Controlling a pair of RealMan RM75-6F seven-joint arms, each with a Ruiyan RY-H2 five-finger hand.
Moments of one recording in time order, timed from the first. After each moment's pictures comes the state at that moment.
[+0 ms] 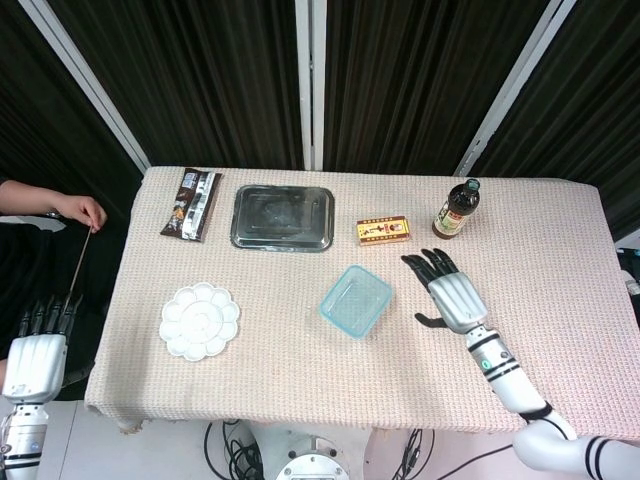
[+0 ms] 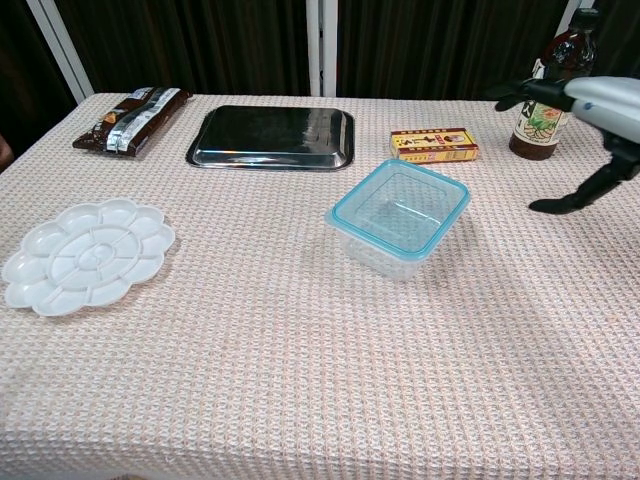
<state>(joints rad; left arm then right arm) -0.06 -1.22 -0.04 -1.61 1.46 1.50 0.28 0.49 -1.42 0.18 -1.50 -1.44 1.03 -0.13</state>
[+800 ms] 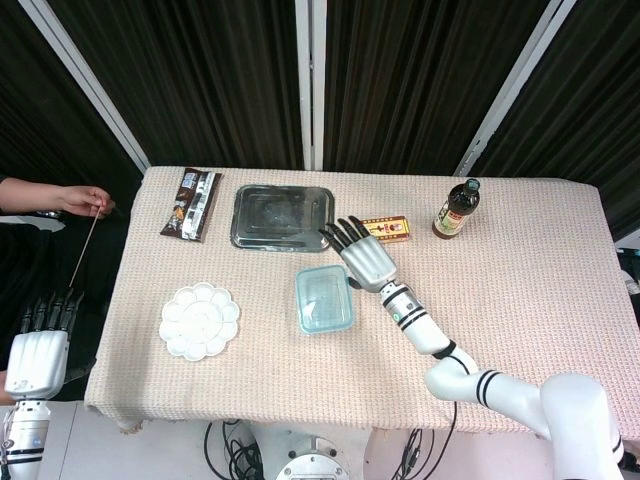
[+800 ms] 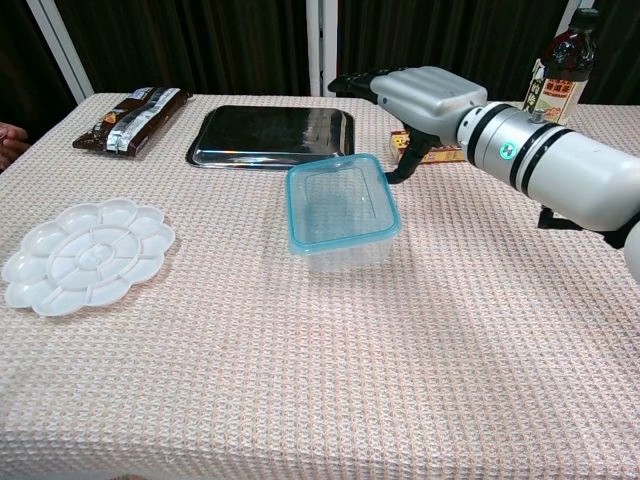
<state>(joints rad) -0.08 -1.22 -0.05 -1.63 1.44 1.49 0.29 0.86 -1.80 0.28 -1.04 -1.39 0.88 -0.18</state>
